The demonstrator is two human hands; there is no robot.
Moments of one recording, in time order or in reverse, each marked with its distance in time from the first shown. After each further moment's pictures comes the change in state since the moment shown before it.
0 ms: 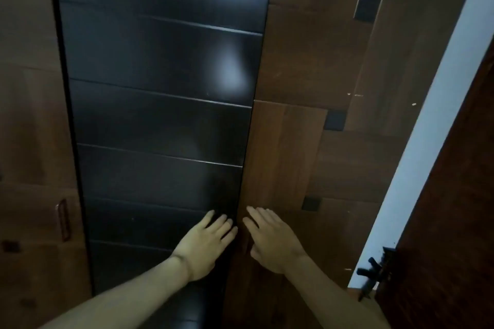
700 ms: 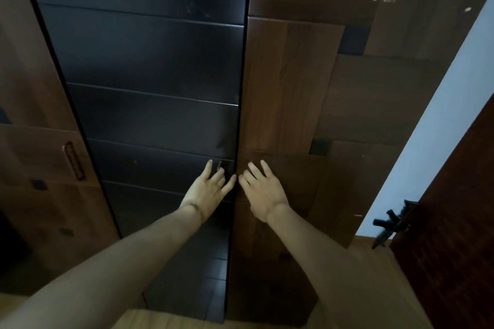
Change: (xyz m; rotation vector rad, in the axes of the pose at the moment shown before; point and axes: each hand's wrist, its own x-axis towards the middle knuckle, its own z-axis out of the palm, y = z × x) left_hand 0.025 0.045 0.030 0.396 -0.305 -0.106; right_hand 0.016 -0.001 0.076 -0.304 -0.114 -0.012
